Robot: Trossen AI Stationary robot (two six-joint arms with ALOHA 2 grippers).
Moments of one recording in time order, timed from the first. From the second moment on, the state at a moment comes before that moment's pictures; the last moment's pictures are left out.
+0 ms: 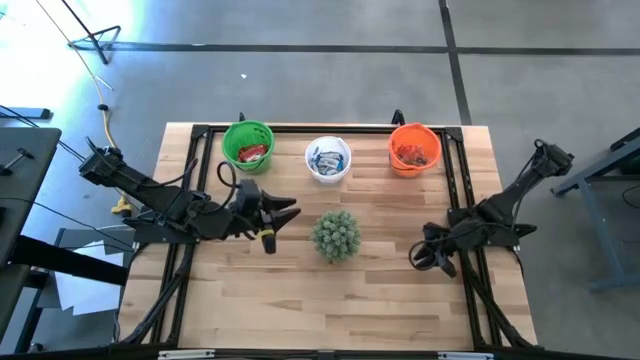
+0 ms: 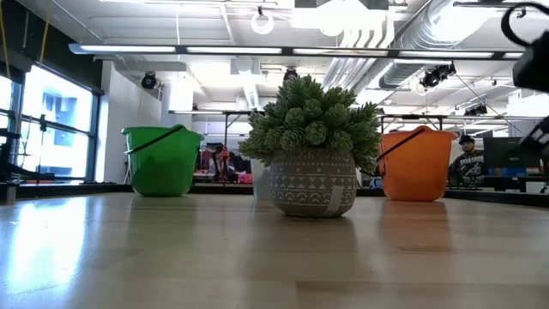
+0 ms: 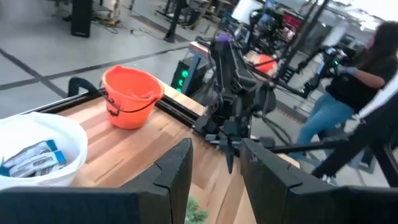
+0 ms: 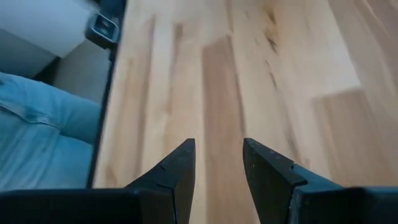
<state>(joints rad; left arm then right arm) -0.47 1.21 1.13 -0.15 -0.80 -0.57 0.66 0.45 0.14 -0.30 0.10 0.86</state>
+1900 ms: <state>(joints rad) -0.31 1.21 1.13 -0.11 -0.79 -0.55 0.65 0.03 0.11 -0.34 0.10 0.73</state>
